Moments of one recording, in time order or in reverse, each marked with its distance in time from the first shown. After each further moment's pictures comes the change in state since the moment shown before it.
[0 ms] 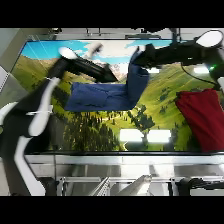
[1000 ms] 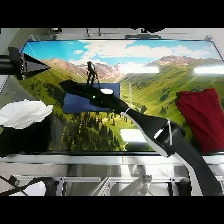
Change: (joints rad) left arm 0.494 0.631 -0.542 -0.030 -0.056 0.146; right arm 0.563 -0.618 0.286 1.047 -0.629 -0.790
